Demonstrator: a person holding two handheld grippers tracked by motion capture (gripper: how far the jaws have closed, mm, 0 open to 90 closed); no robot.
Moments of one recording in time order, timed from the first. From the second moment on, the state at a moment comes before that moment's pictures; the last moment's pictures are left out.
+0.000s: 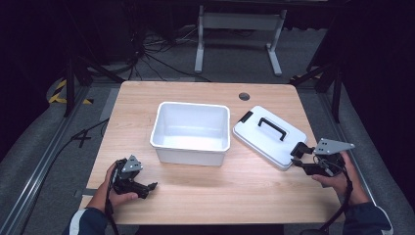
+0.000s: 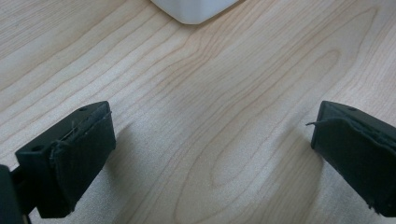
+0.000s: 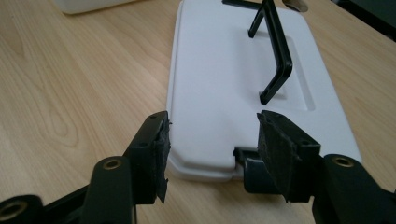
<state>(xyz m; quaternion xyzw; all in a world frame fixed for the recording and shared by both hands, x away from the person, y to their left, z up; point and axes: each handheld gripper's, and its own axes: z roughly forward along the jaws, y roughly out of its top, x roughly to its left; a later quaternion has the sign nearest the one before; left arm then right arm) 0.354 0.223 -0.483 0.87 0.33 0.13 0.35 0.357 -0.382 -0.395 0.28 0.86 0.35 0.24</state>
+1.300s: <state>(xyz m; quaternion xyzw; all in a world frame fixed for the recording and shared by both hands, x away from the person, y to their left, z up) 0.353 0.222 -0.483 0.86 0.34 0.13 0.35 0.334 -0.392 -0.468 0.38 0.83 0.37 0.18</state>
